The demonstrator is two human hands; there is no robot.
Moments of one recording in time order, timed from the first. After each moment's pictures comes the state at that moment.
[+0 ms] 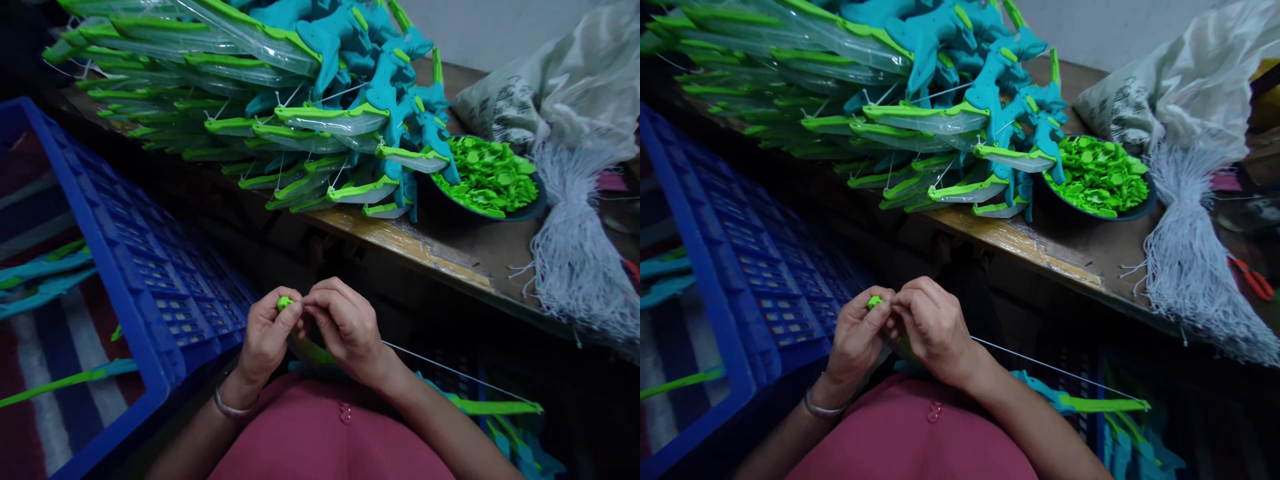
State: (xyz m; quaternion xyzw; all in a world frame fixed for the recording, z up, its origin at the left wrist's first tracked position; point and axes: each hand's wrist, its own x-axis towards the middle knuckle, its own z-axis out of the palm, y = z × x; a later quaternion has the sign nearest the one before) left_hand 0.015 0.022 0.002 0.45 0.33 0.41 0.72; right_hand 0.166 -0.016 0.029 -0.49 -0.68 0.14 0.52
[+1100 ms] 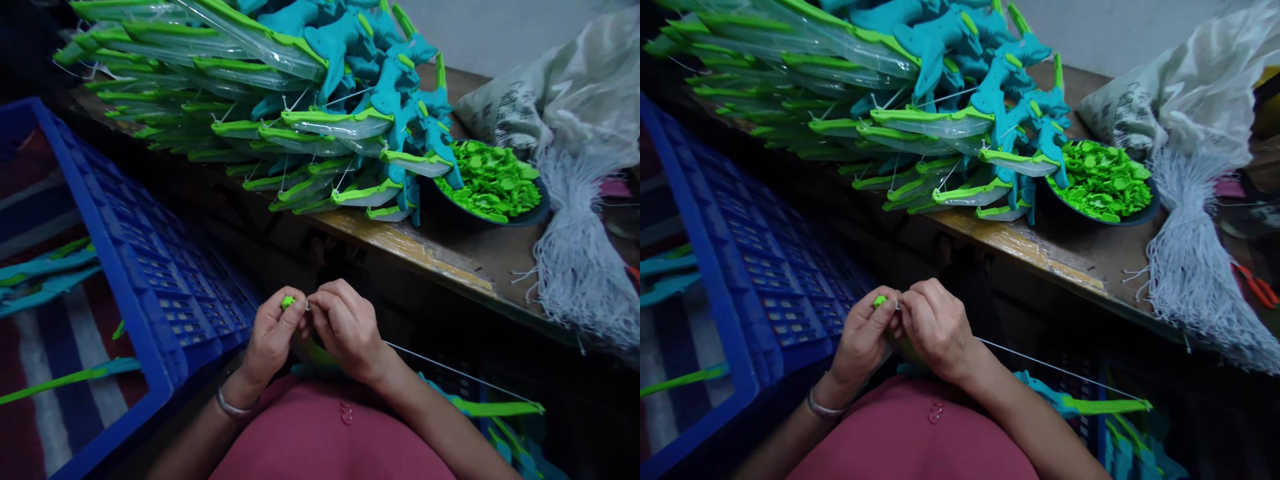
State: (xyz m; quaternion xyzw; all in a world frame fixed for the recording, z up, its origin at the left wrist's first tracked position) left_hand 0.018 0.022 0.000 0.44 0.35 0.38 0.74; right_hand 0.166 -0.012 0.020 -0.51 -0.72 0.01 0.47
